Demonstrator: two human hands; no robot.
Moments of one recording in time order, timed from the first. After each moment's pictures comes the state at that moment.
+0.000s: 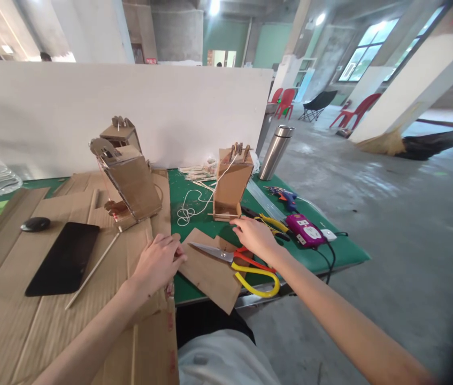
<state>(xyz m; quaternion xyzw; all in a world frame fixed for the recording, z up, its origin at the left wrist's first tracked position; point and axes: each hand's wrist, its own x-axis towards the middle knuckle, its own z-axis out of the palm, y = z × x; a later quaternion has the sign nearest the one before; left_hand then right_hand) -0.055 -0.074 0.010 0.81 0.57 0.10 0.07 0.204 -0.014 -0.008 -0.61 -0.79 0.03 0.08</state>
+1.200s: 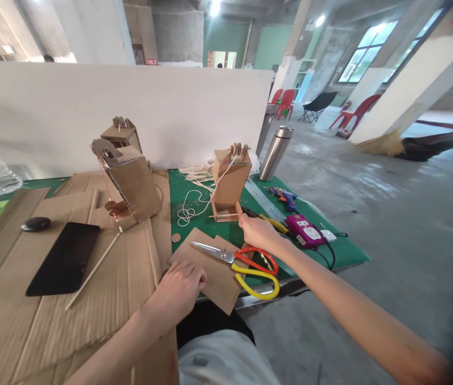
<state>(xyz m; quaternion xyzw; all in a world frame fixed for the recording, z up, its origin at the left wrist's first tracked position) -0.024 -0.115 -0.006 0.87 0.46 0.10 0.13 0.225 0.004 -0.013 -0.60 -0.80 0.04 0.02</state>
